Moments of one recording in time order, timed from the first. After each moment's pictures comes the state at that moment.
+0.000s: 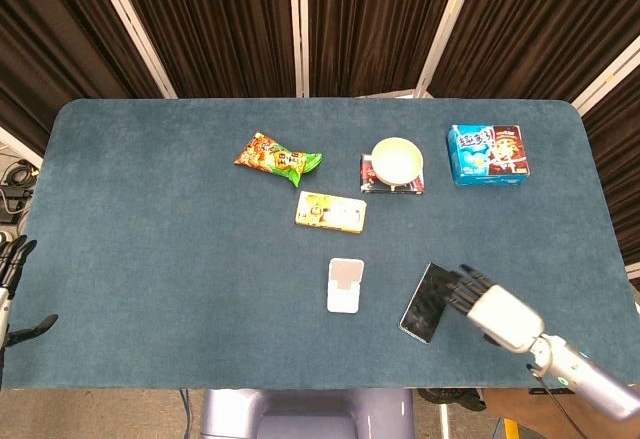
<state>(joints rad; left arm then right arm) -0.04 -1.05 -0.03 -1.69 1.50 1.51 0.03 0.43 -1.24 -0.12 -1.12 -2.10 1.26 0.11</state>
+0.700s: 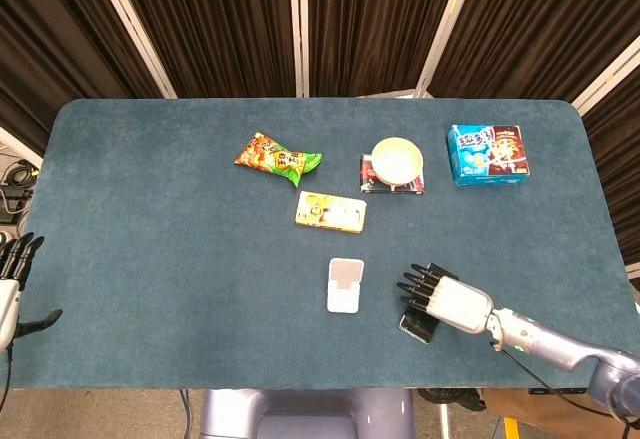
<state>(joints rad) -0.07 -1.08 -0.05 -1.67 1.43 1.44 0.09 0.63 -1.43 -0.19 -0.87 -2.15 1.22 0.17</state>
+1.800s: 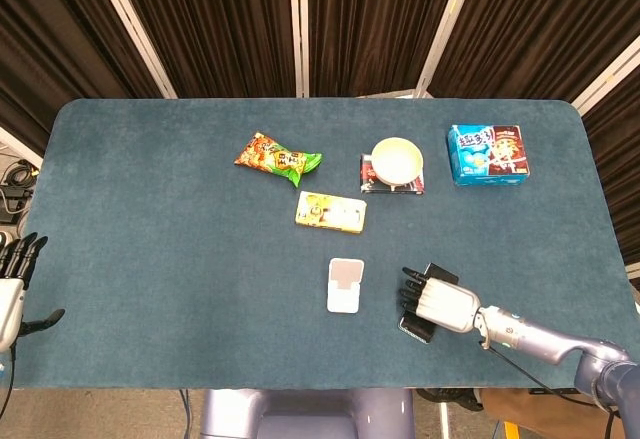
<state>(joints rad) -0.08 -1.09 -0.05 -1.68 1.41 1.43 0.12 0.69 -1.47 -0.28 -0.85 -2.11 1.22 0.07</state>
